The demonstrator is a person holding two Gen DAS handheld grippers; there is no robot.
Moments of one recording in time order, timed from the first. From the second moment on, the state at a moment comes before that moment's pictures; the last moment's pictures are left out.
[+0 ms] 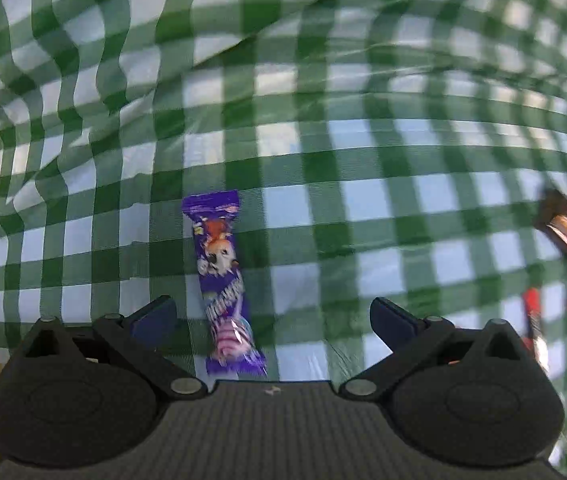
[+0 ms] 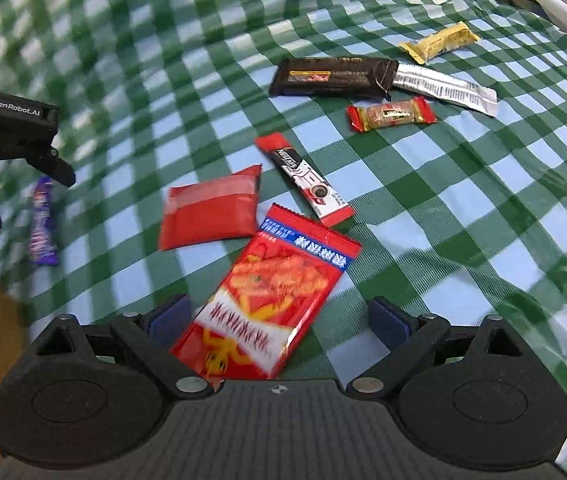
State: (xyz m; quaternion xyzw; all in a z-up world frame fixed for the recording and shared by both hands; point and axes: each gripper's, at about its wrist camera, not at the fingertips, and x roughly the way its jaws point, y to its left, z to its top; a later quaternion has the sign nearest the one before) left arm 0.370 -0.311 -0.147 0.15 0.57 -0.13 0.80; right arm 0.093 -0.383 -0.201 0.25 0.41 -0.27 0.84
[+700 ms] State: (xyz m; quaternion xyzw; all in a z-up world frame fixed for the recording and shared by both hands) left arm 0.331 -0.283 -0.112 0.06 0.56 -0.19 0.81; right arm 0.051 -0.355 -0.168 0.18 0.36 -0.28 0.87
